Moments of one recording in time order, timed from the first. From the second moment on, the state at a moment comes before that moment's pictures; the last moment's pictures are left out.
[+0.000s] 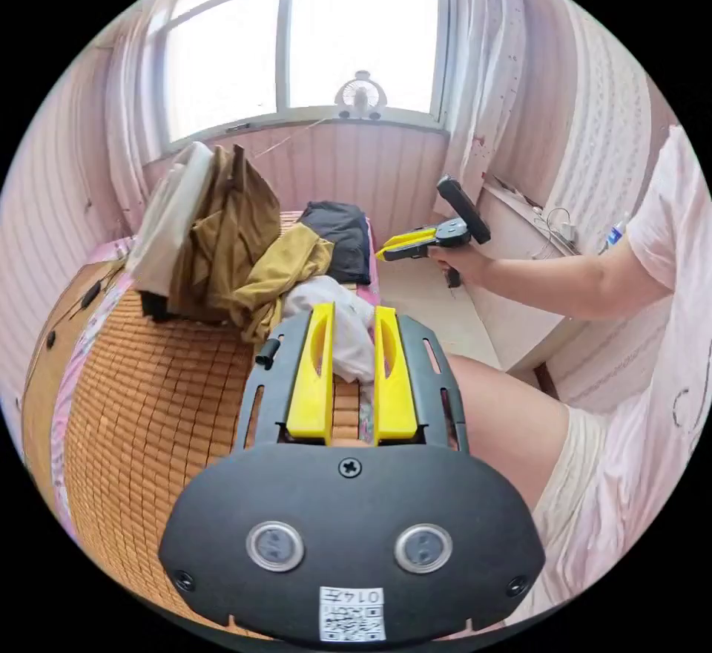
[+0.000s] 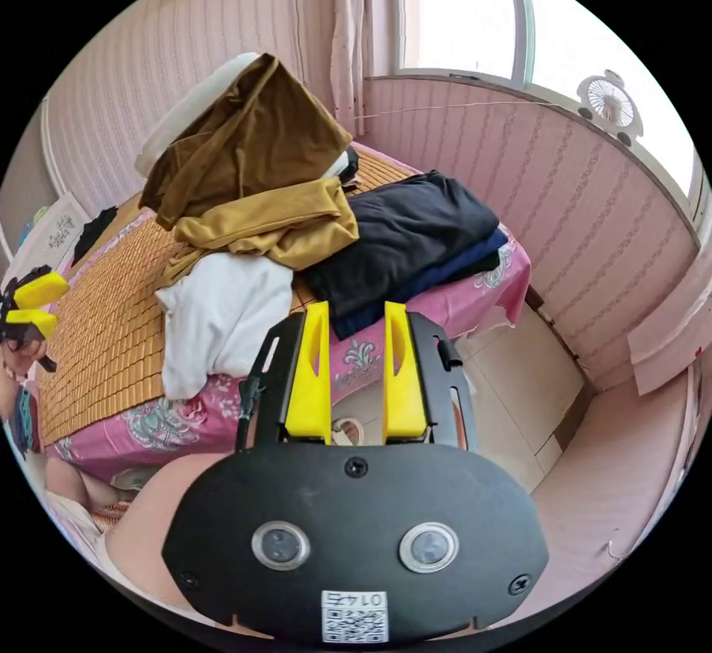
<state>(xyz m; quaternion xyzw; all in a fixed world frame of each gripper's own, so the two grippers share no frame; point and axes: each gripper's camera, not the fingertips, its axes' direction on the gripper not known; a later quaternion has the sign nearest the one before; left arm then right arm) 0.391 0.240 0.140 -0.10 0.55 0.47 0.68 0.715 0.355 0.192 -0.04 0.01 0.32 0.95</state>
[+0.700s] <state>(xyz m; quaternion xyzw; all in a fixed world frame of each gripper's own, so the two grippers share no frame) 0.532 0.225 0.083 0.08 0.57 0.45 0.68 0.807 0.381 -0.033 0.30 -0.04 0.33 0.90</state>
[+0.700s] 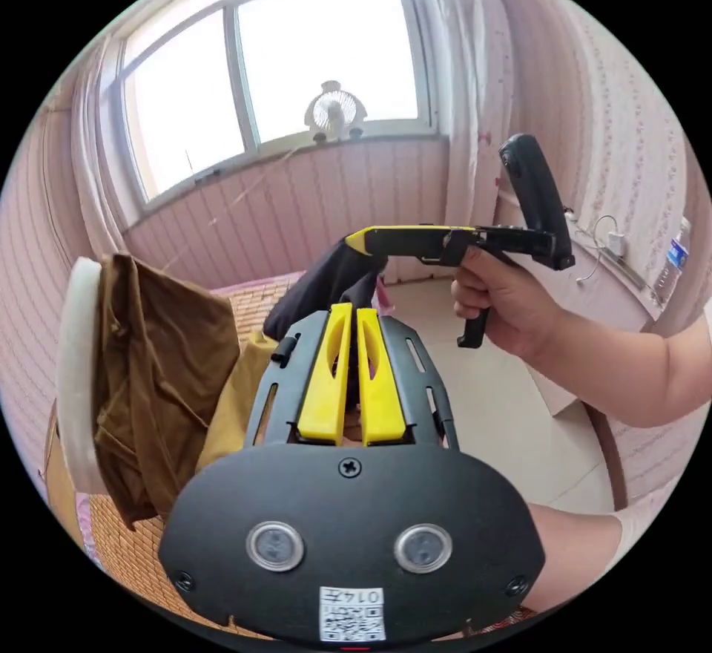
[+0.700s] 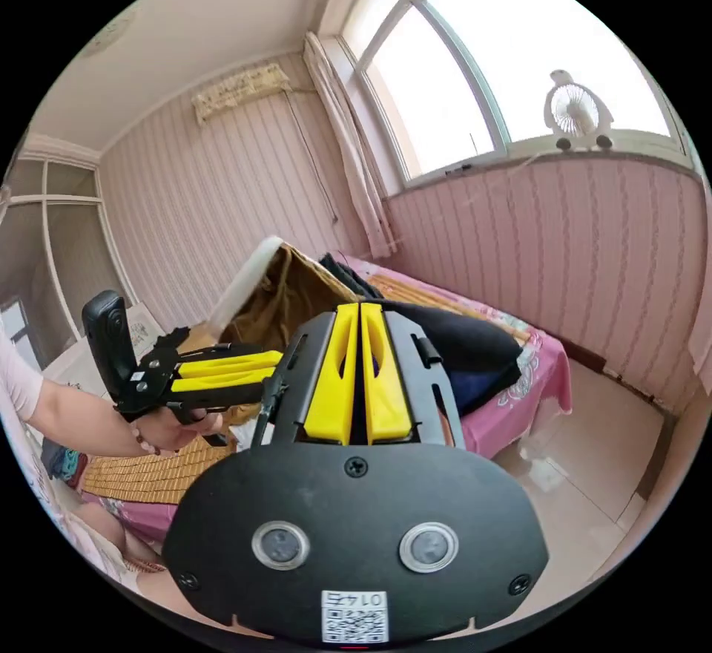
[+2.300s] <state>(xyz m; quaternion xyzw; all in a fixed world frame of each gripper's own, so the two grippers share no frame) -0.149 0.207 0.200 -0.39 0.23 0.13 0.88 -0.030 0.125 0.110 -0.16 -0.39 -0.19 0.89</state>
